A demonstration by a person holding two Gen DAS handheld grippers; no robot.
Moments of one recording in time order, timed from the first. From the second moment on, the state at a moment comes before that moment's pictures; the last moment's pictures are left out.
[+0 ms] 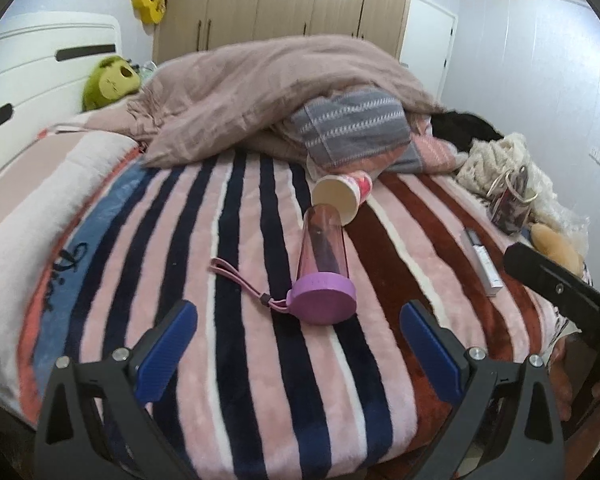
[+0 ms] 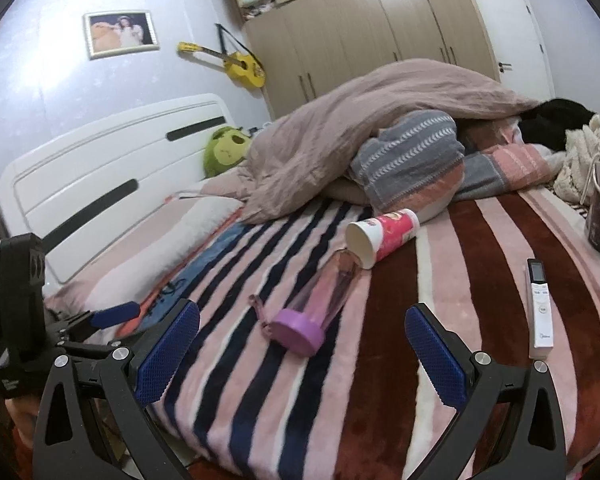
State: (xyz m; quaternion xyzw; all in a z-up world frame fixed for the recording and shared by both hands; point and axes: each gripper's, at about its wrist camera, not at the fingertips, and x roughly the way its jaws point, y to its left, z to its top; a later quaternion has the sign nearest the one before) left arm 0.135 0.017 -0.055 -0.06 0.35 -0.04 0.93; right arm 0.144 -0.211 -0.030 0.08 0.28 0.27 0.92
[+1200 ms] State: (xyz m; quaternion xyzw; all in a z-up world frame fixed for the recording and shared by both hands) left arm 0.249 -0.023 -0.137 -0.01 0.42 -0.07 0.90; right arm 0.244 -0.221 -0.098 0.08 0.31 0.24 0.92
